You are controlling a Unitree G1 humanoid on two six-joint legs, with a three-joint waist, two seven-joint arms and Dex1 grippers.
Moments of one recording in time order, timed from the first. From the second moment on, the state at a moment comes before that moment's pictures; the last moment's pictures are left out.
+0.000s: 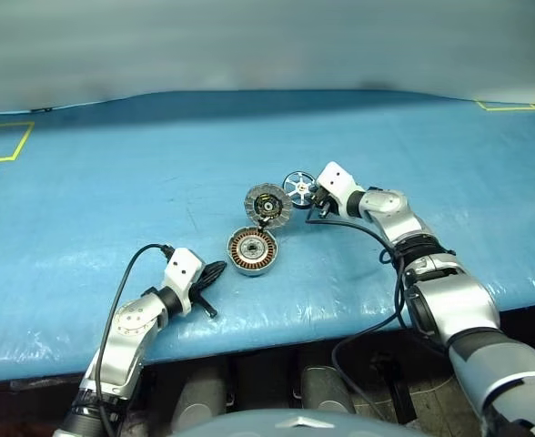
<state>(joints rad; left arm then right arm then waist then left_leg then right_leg) 0.09 0.37 -0.12 -0.10 -0.16 0.16 -0.59 -0.94 -0.37 0.17 1.15 -0.17 -0.19 0.70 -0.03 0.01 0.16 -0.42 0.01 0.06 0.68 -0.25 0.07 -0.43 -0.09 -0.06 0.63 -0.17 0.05</state>
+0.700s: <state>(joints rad) 0.09 0.36 -0.12 -0.09 -0.17 0.14 -0.60 -0.87 -0.44 0.08 1.04 -0.11 -0.16 0.69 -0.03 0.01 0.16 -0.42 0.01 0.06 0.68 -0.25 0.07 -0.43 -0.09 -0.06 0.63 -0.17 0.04</state>
